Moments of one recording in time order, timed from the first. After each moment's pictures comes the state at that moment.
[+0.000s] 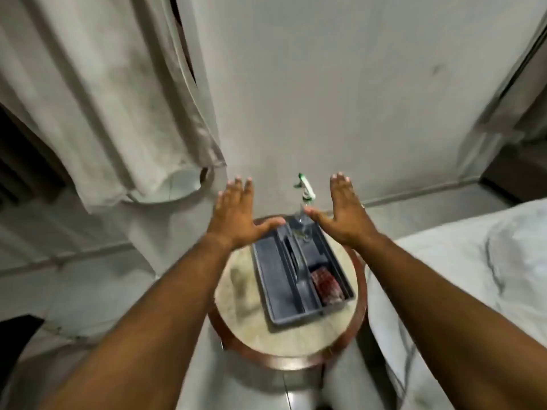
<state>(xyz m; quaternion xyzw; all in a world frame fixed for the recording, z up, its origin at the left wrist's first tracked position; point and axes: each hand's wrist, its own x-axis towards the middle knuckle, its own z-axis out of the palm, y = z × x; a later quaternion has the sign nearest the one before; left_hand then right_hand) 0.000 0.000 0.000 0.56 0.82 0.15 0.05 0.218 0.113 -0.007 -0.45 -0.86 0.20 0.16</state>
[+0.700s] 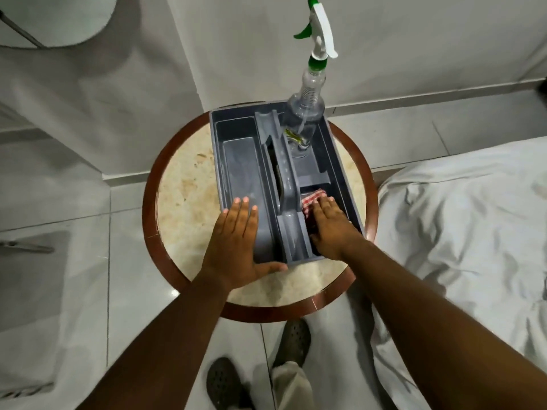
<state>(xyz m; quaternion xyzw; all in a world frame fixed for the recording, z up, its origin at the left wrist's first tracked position) 0.060 0.006 -0.336 0.63 0.77 -0.01 0.13 0.241 0.171 -0.342 -0.40 -0.86 0.22 -0.20</state>
